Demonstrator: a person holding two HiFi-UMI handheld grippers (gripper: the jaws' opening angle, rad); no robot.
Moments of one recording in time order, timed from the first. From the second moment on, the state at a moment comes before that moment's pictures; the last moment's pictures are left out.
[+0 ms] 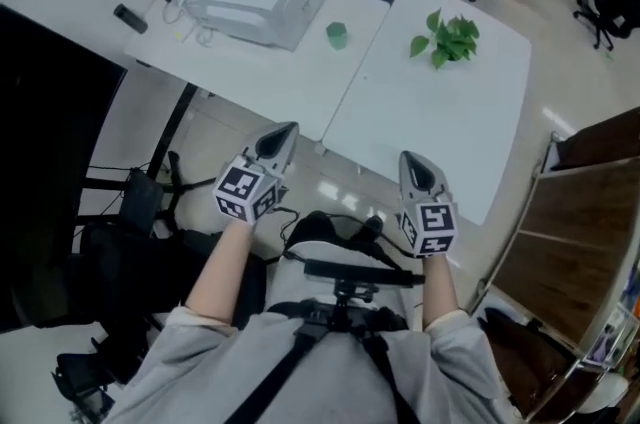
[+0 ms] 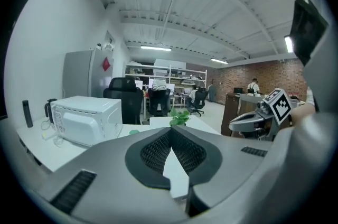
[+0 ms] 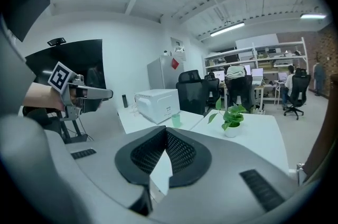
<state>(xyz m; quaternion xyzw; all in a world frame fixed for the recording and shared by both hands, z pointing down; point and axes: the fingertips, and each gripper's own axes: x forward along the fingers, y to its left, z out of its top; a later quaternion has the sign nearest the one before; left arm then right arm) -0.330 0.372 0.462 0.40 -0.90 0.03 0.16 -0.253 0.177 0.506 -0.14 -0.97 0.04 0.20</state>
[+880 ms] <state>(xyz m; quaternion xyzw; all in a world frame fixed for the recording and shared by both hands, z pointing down) -0.588 0.279 0.586 0.50 -0.77 0.25 0.30 -0.446 0.198 0.569 -0.16 -0.95 -0.03 0.27</state>
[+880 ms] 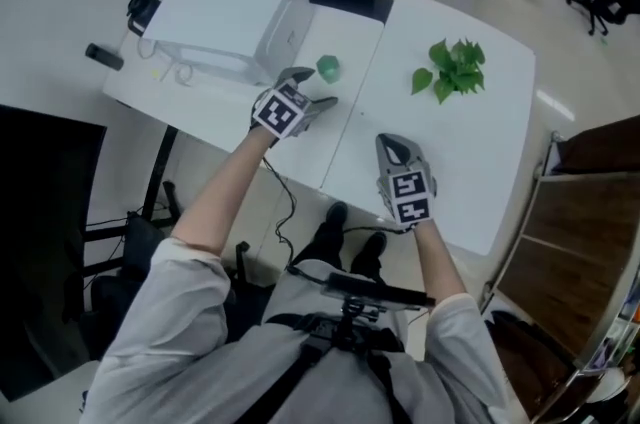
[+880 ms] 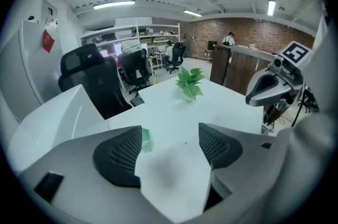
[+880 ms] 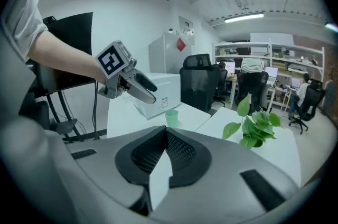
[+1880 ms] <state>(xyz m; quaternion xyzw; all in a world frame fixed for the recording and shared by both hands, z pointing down) -0.684 0.234 0.720 0.53 -0.69 0.25 0.44 -0.600 0.194 0.670 -0.13 -0.92 -0.04 0.36</state>
